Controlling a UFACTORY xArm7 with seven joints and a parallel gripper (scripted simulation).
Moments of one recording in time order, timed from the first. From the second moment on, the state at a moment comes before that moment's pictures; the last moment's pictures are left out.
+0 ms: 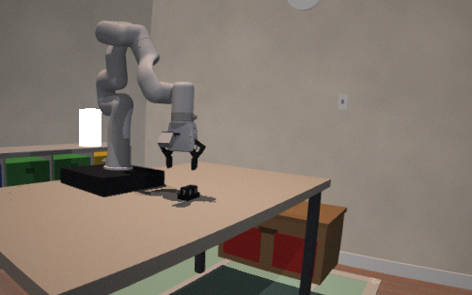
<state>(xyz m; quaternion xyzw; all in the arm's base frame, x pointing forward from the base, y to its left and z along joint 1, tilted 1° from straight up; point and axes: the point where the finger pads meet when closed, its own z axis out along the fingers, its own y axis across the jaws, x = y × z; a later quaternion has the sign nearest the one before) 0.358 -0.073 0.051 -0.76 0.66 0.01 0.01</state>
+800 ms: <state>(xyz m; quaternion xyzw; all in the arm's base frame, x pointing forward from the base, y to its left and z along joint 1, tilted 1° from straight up) 0.371 -0.060 0.054 -0.69 0.72 0.01 0.00</state>
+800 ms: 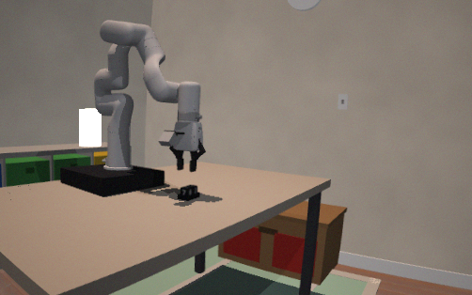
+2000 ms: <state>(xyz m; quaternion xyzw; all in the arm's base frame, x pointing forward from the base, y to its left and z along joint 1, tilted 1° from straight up) 0.371 -0.060 0.049 -0.69 0.72 0.01 0.00</state>
